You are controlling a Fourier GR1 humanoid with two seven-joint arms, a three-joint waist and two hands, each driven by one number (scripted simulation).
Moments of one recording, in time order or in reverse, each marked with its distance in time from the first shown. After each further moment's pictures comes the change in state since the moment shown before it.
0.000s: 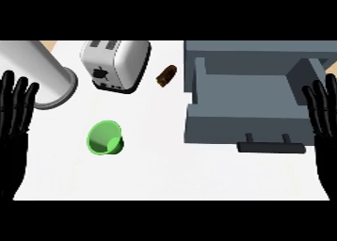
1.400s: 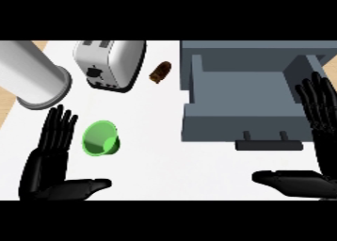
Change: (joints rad) left arm 0.162 -0.110 -0.011 0.309 0.153 -0.026 -0.132; right arm -0.027 -0.041 -0.053 0.086 0.001 0.093 0.000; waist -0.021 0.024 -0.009
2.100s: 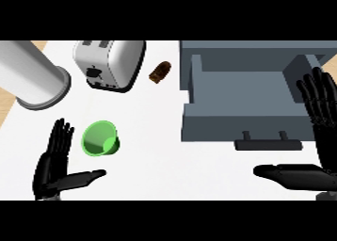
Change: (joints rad) left arm -0.100 0.054 0.157 0.522 -0.028 -0.037 -0.288; right arm -0.034 0.002 -0.030 0.032 -0.006 0.019 -0.004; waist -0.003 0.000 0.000
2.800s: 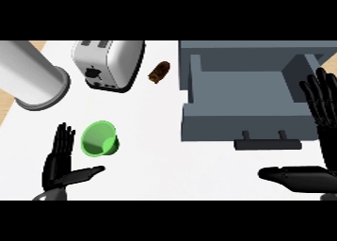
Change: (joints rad) left arm -0.243 0.071 0.122 0.623 0.007 -0.080 -0.390; right arm 0.004 -0.003 -0.027 -0.006 -0.021 0.038 -0.001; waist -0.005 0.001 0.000
